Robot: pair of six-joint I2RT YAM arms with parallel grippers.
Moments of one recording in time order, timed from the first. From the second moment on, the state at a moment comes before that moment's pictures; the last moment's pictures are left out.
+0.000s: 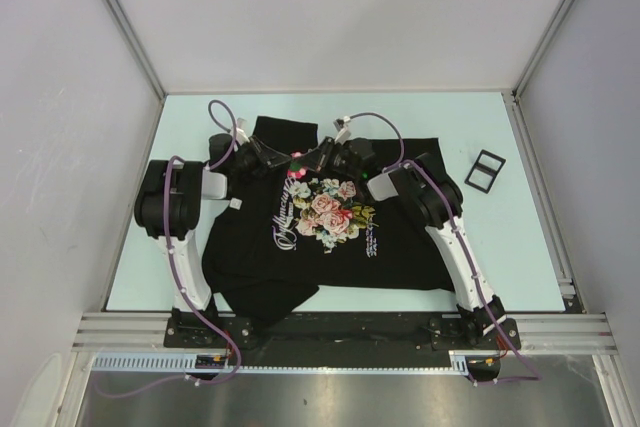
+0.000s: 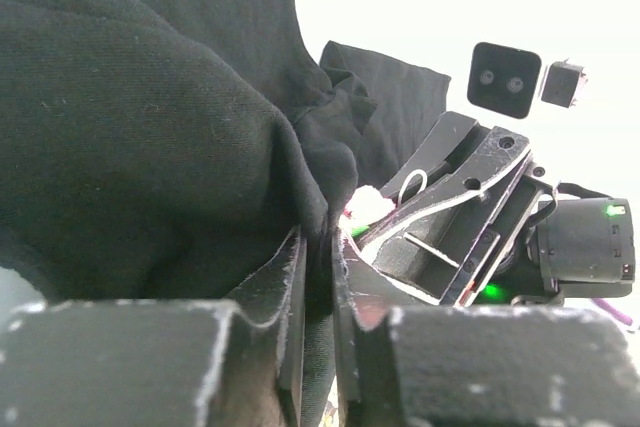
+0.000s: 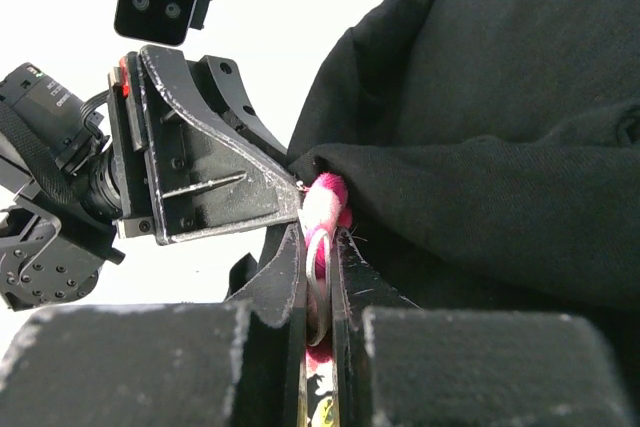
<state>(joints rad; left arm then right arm) -0.07 2.02 0.94 0.69 0.68 -0.87 0.56 2.48 1.45 1.01 -0.55 1.04</state>
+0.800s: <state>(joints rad) -0.07 1.96 0.88 0.66 0.58 -0.82 0.60 2.24 1.37 0.59 -0.35 0.72</state>
